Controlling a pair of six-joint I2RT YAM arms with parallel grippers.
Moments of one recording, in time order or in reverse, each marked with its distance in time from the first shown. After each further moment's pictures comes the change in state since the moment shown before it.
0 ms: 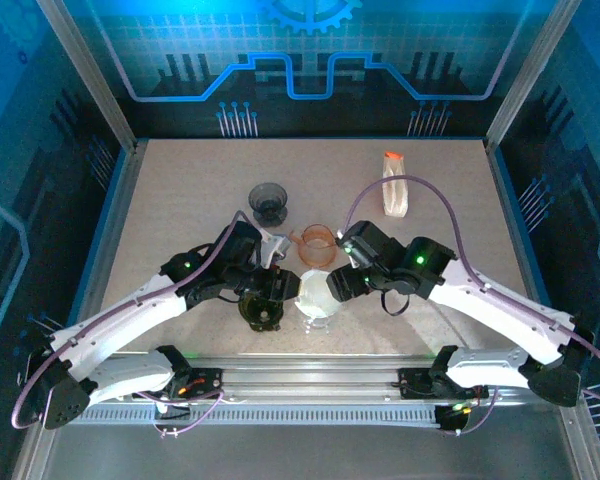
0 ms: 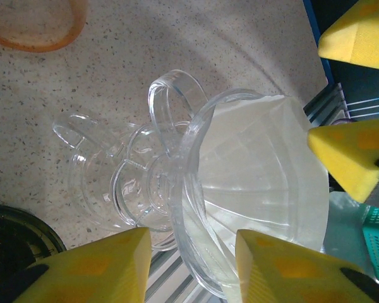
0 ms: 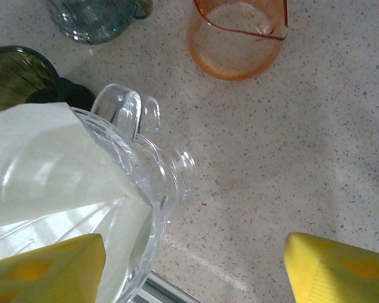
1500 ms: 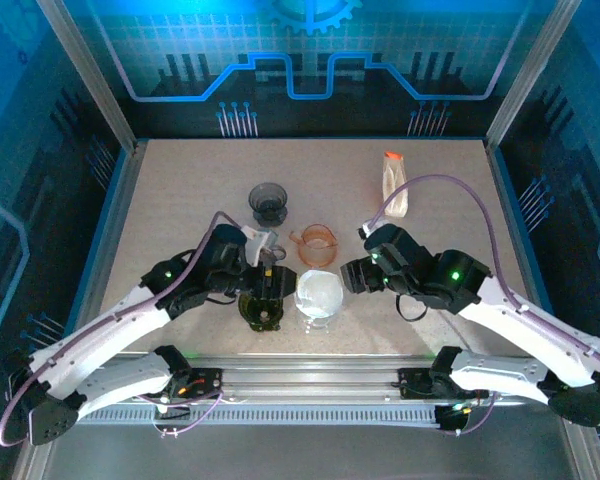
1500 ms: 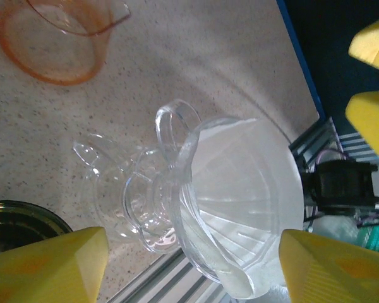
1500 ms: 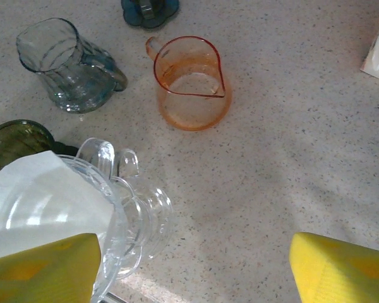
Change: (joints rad) left arm 0.000 -0.135 -0.011 -0.001 -0.111 -0.058; right arm 0.000 -0.181 -0.049 0.054 0.160 0.051
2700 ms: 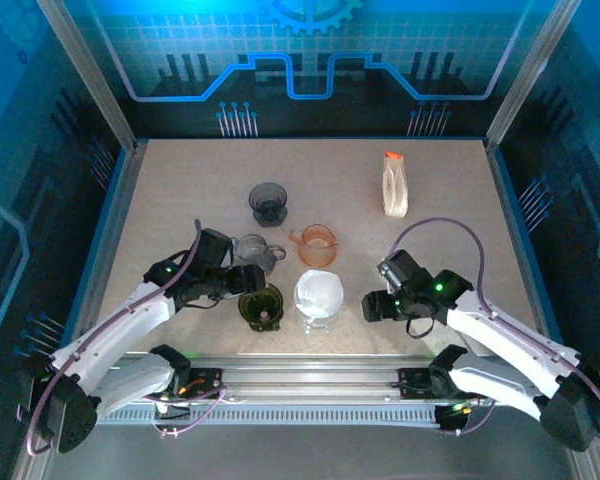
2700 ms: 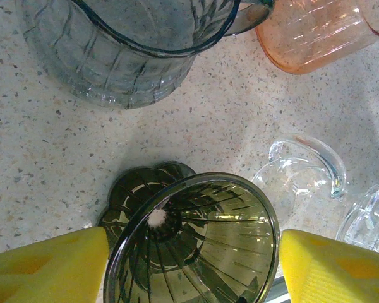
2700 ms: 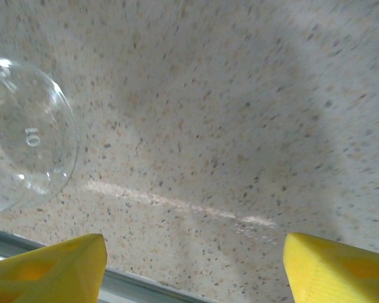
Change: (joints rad) left arm 0.255 0.047 -0.162 -0.120 -0.096 -0.067; right arm -0.249 -0.055 -0.472 0.095 -0.327 0.074
